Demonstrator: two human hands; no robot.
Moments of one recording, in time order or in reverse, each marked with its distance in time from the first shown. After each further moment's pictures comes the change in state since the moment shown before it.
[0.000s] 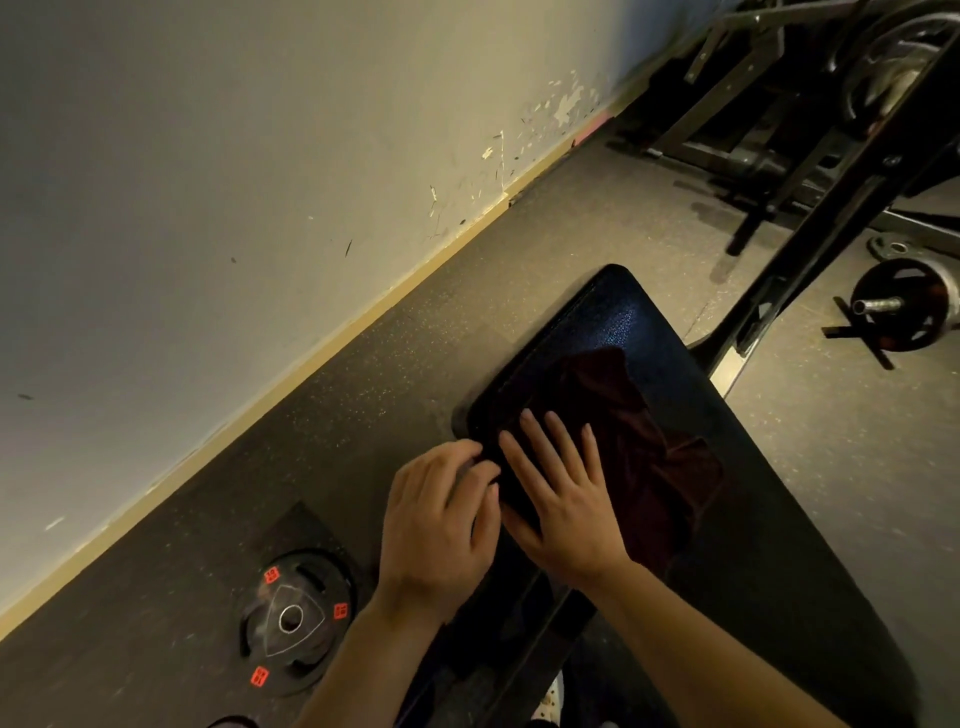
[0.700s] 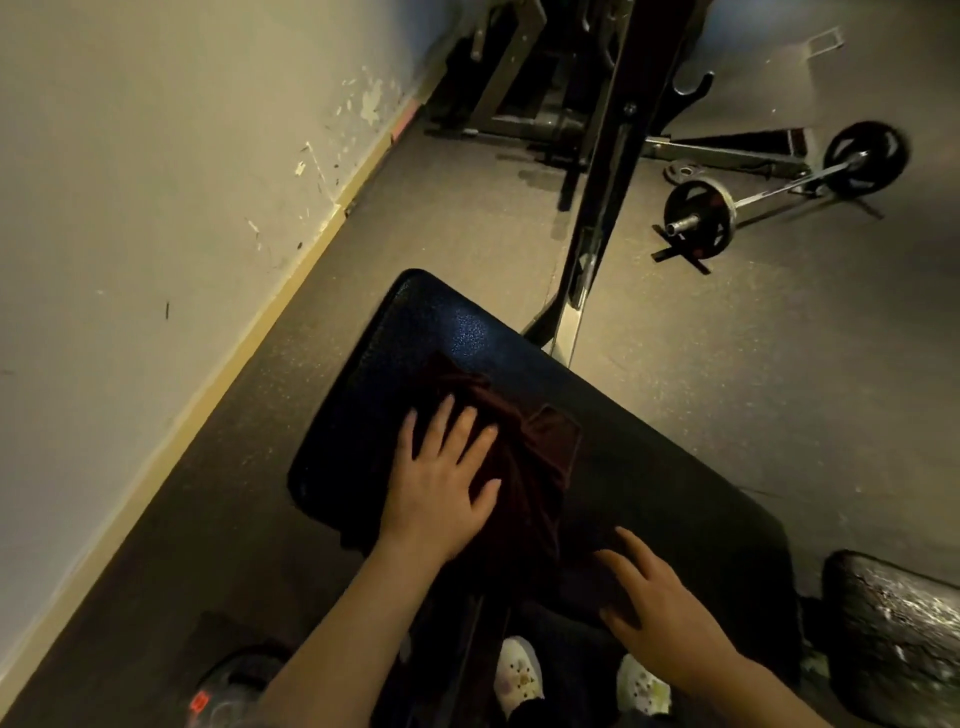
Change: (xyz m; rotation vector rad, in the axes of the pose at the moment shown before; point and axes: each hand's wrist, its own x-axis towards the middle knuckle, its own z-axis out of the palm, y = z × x) left_hand 0.066 0.062 0.103 0.369 -0.680 0.367; right_hand -0.174 0.057 -0.077 0.186 -0.608 0.898
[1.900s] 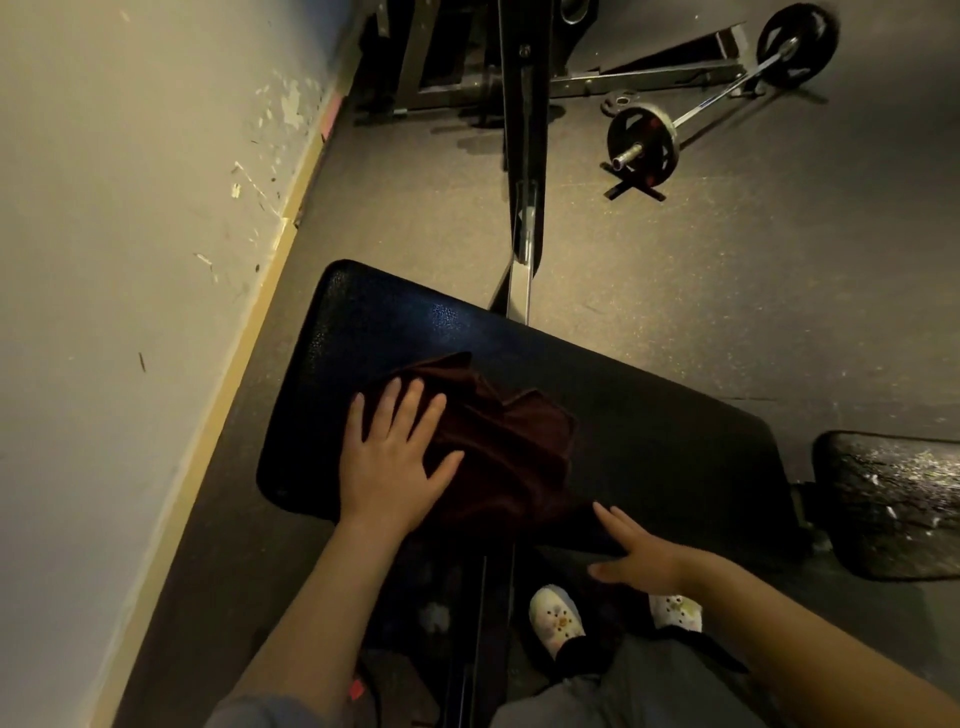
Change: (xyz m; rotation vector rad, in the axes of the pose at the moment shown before) left_hand -0.008 -0.011 -0.008 0.104 -0.071 0.054; right_hand 0.005 0.020 0.022 0.565 -0.474 0.293
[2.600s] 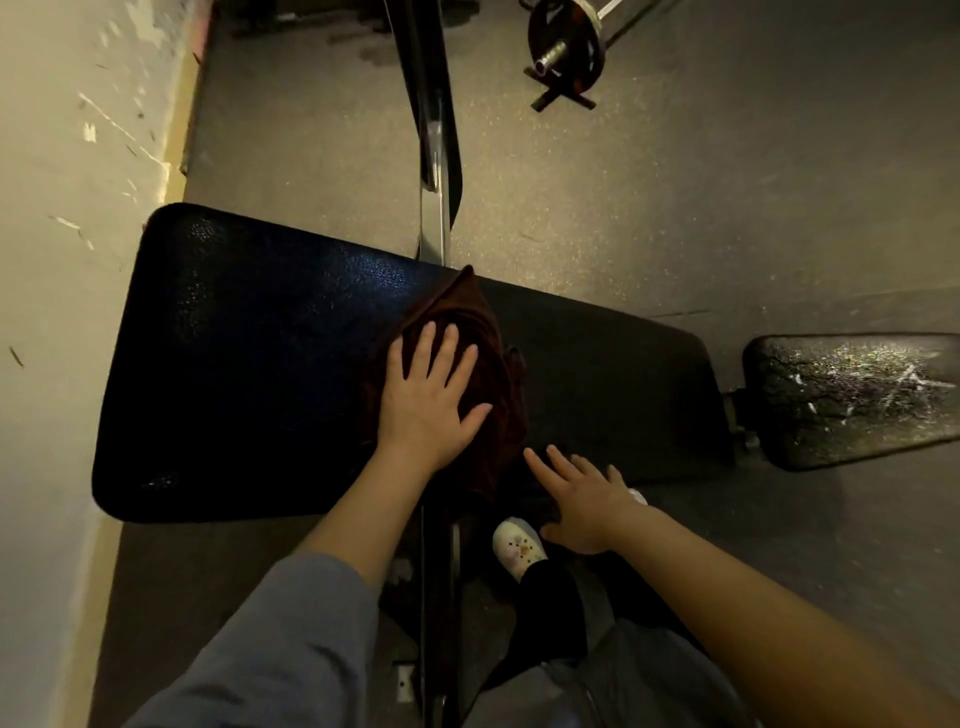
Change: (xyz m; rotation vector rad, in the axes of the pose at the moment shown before) left_hand 0.058 0.111 0.027 0.090 -0.112 0.269; right_hand 0.013 0.022 0.012 -0.509 0.120 -0.056
